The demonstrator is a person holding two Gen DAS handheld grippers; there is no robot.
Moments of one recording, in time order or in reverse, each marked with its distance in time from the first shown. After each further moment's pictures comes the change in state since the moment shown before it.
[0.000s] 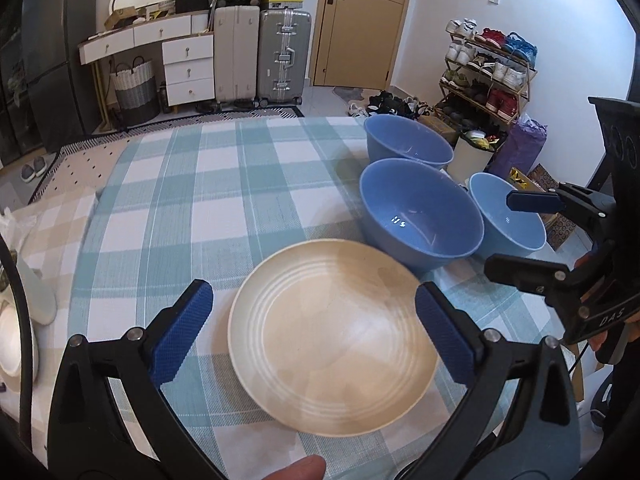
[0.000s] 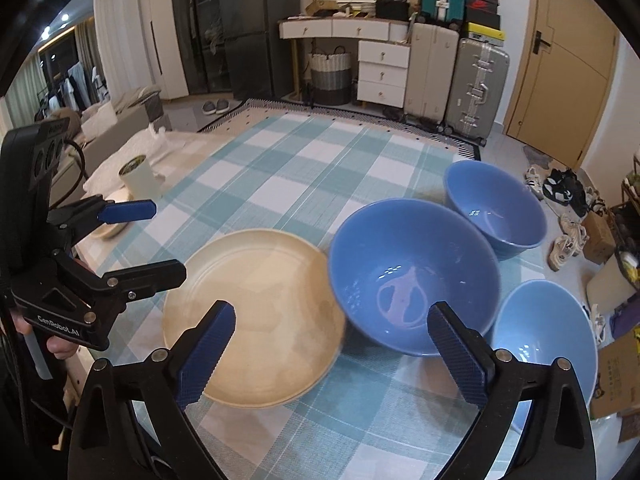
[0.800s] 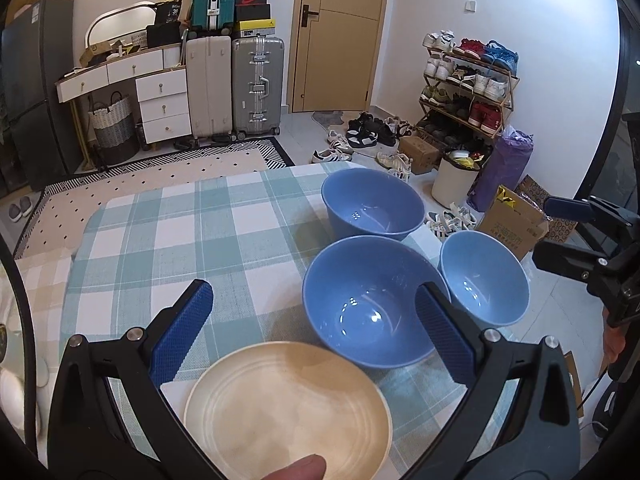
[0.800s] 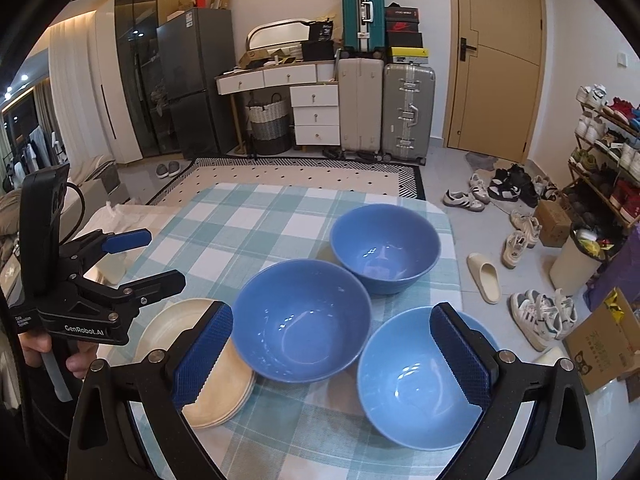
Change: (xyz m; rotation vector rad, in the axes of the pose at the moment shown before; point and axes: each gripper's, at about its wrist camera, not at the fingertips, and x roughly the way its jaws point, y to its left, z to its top) left arm 0.021 -0.072 0.100 0.065 -0.079 -0.041; right arm -0.082 -0.100 0.020 0.158 -0.140 -0.131
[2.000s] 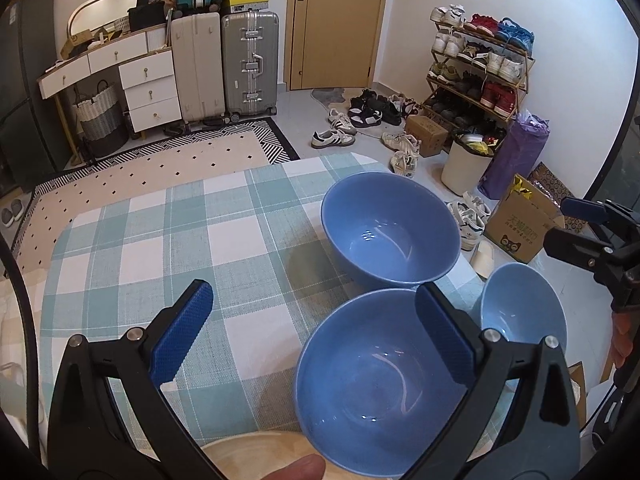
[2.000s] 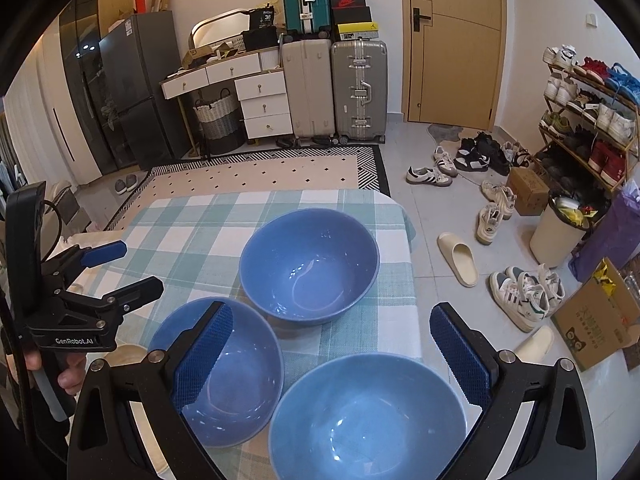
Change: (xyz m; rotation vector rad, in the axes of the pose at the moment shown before) left arm 0.149 0.001 0.070 0.016 0.106 0.012; right arm 0.089 -0.086 0.042 0.128 0.073 -0.088
